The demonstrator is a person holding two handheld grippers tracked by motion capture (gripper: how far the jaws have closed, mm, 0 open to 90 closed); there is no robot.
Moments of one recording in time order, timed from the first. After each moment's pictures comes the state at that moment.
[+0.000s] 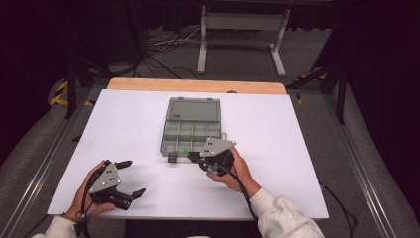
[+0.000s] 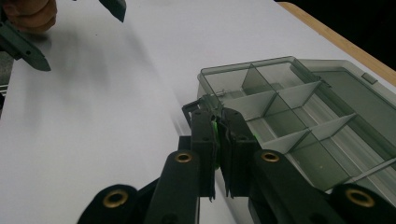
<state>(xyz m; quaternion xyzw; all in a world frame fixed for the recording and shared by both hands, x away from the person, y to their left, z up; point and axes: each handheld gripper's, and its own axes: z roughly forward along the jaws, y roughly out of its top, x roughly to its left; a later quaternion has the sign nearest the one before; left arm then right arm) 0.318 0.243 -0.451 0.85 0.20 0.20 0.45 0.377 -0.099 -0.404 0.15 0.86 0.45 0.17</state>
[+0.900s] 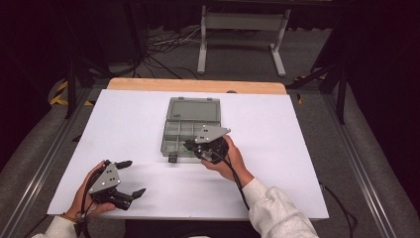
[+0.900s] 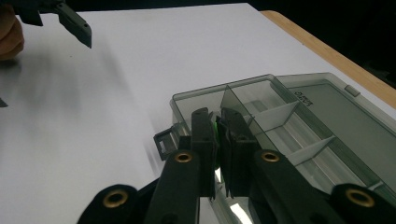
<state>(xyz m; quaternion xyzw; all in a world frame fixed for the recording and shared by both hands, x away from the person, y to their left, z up) 0.318 0.243 -0.452 0.85 0.20 0.20 0.45 0.406 -0.085 -0.395 0.17 0.85 0.46 0.18</state>
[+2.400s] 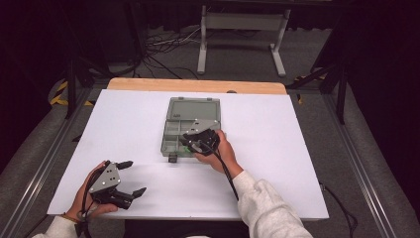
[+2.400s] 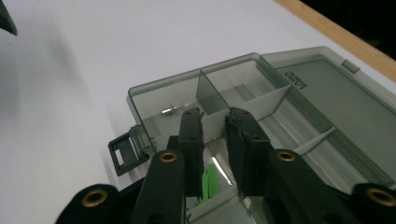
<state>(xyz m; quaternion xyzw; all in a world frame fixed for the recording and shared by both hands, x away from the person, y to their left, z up) 0.318 0.242 -0.451 0.84 0.21 0.20 0.45 0.437 -0.065 -0.411 0.21 0.86 0.43 0.18</state>
